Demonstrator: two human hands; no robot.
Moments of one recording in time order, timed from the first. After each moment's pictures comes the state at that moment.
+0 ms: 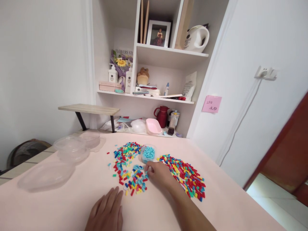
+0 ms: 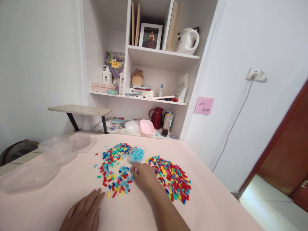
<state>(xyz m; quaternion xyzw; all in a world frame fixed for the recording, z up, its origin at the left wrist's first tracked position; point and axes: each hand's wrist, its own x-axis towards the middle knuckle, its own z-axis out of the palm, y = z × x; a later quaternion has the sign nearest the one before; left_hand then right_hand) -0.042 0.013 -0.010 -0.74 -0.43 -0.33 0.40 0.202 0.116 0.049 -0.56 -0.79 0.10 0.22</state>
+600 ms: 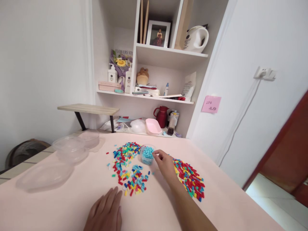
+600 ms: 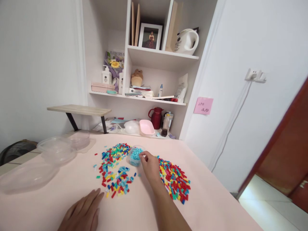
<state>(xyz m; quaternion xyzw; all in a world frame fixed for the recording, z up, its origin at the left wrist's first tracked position) -0.040 0.011 -0.006 -0.74 -0.43 -0.32 0.41 0.216 0.142 0.049 -0.56 -0.65 0.14 0.50</state>
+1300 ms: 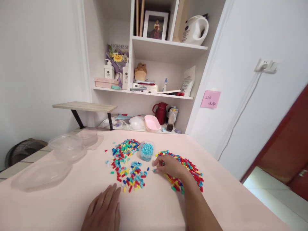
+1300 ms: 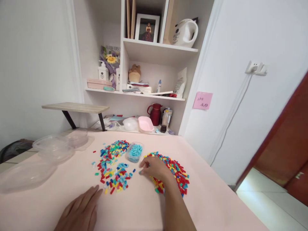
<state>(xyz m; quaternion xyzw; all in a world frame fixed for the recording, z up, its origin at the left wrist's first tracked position) -0.041 0.009 -0.006 -0.75 -0.45 -0.31 0.38 0.261 0.128 0.063 -0.55 -0.78 0.22 0.20</state>
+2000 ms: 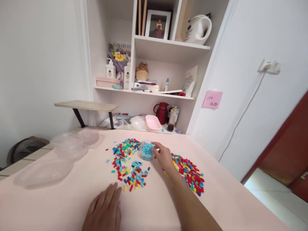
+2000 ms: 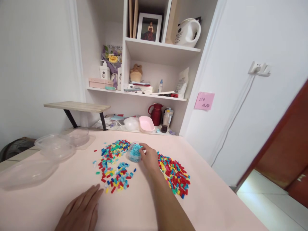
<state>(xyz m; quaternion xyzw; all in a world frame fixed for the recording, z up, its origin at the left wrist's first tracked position) -0.042 0.009 -0.012 -0.75 -0.45 -0.32 0.37 0.220 0.156 0.055 -0.54 -0.67 0.18 0.48</state>
